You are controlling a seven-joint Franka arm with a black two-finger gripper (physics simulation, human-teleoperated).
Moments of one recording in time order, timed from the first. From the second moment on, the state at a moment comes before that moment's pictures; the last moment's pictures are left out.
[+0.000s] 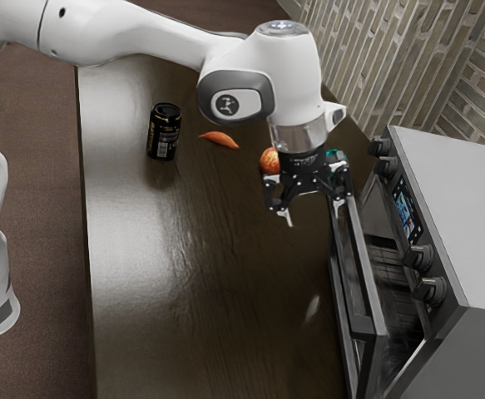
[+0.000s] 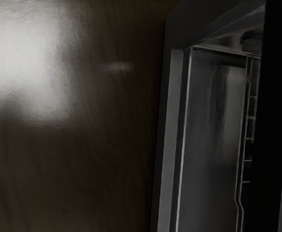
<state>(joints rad) -0.09 -0.19 -0.26 -1.93 -0.07 2.17 -1.67</state>
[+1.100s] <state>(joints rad) -0.03 -0.42 -0.27 -2.18 -0.20 2.18 -1.67</state>
